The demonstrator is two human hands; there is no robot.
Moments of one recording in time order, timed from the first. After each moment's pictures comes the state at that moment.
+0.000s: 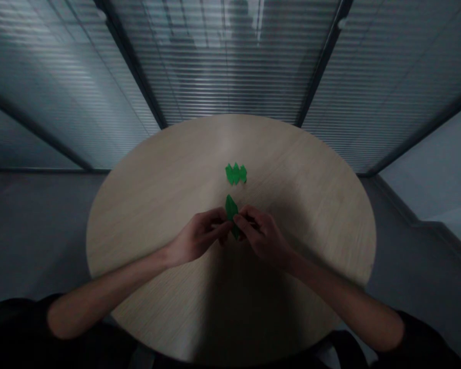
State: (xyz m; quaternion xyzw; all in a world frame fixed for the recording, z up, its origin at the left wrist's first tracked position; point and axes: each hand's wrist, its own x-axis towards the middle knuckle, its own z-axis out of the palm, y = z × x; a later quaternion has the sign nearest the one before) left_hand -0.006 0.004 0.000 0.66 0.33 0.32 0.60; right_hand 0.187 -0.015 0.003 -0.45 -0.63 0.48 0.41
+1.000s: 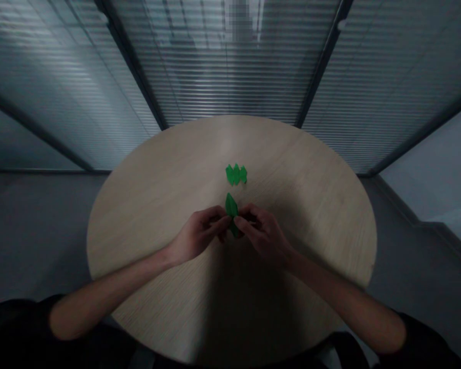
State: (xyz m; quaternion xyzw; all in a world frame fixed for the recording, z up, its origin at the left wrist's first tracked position) left_hand -0.004 0.006 0.003 0.64 0.35 0.34 0.58; right_hand 0.189 -0.012 0.002 -0.43 -0.60 0.52 0.44
